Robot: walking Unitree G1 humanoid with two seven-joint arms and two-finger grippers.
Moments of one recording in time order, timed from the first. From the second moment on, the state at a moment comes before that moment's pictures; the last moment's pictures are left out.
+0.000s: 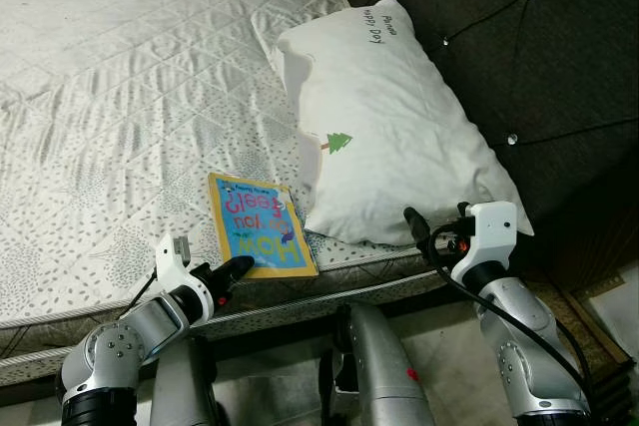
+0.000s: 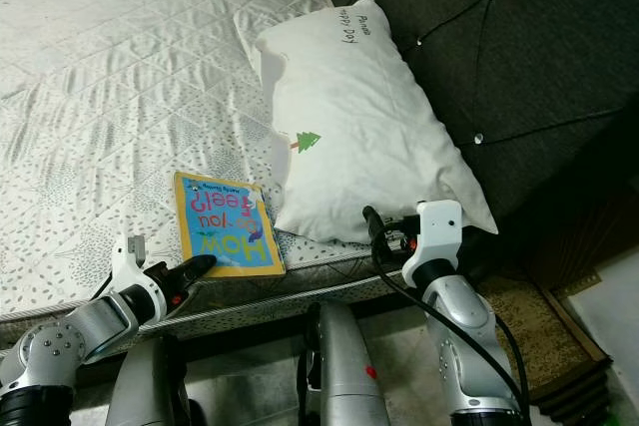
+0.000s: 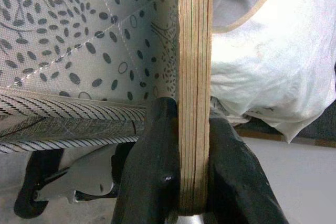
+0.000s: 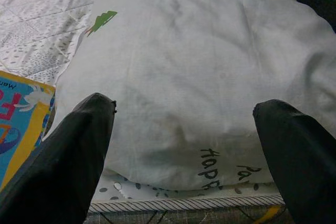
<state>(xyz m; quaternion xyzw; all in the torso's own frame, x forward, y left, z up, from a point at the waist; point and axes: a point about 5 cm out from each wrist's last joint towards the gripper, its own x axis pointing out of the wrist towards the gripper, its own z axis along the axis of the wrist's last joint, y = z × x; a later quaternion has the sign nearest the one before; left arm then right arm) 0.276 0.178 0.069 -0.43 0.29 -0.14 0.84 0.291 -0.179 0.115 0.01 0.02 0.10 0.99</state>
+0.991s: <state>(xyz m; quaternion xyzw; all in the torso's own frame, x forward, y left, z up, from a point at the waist) 0.334 0.212 0.067 -0.35 0.27 -0.12 0.89 0.293 -0.186 0.132 -0.03 0.00 0.10 0.99</state>
